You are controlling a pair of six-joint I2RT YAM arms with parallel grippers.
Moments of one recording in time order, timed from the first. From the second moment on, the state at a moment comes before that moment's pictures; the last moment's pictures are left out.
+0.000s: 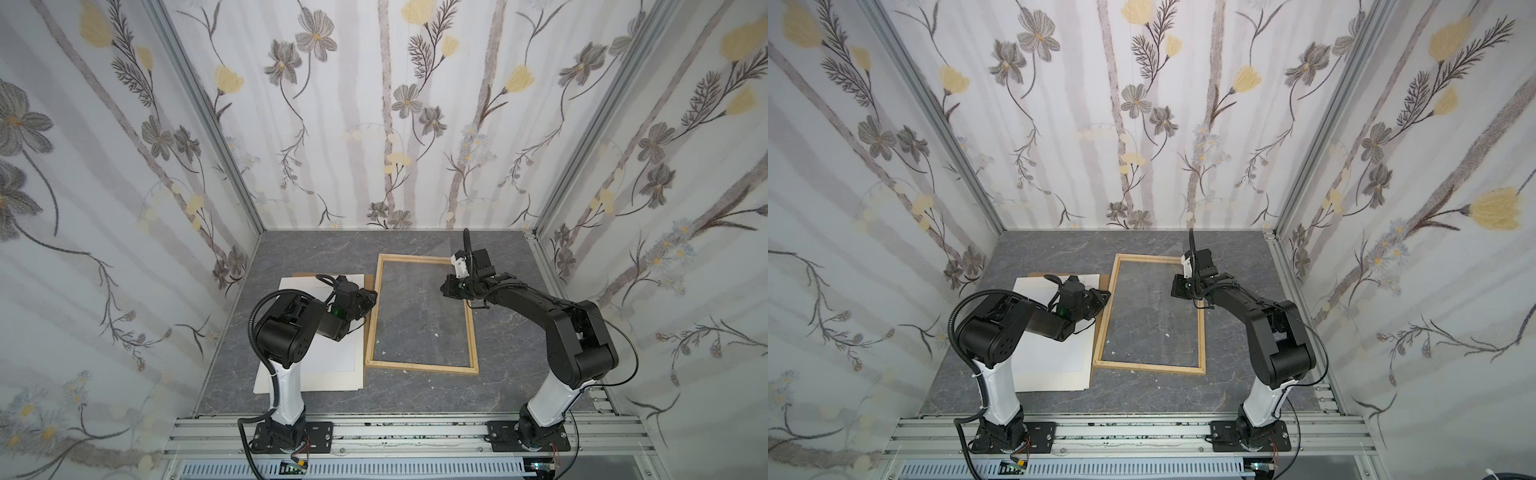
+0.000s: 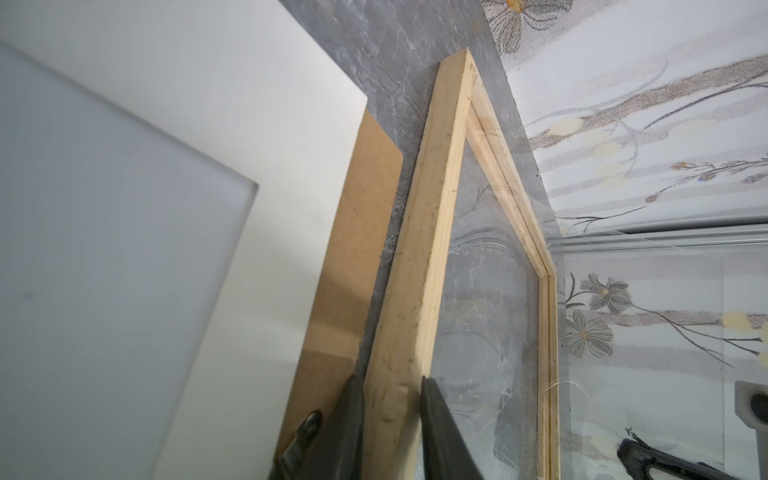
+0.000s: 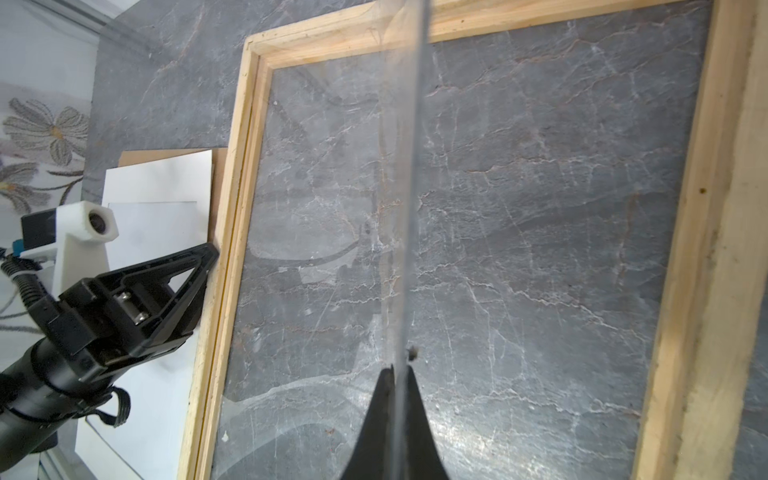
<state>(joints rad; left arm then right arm) -0.41 1.95 0.72 0.72 0.18 -1.08 0.35 1.74 1.12 -0.28 -0.35 0.42</state>
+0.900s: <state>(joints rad) -0.42 1.94 0.72 0.69 0.18 -1.08 0.29 1.82 1.15 -0.47 -0.46 0.29</state>
